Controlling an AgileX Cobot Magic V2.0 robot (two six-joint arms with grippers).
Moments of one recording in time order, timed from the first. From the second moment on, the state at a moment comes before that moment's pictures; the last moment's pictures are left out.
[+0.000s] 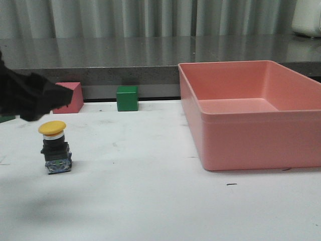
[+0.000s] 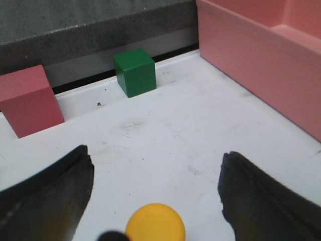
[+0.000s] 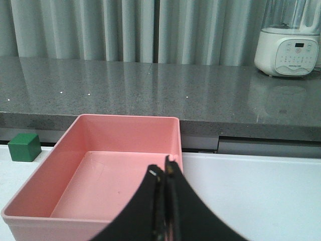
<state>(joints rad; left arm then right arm) -0.39 1.45 -0.43 0.16 -0.64 -0.07 0.06 0.16 -0.30 -0.10 0.20 0.12</state>
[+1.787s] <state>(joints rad) -0.39 0.64 -0.62 0.10 0.28 -0.14 0.06 0.16 -0.30 -0.10 0.20 0.12</state>
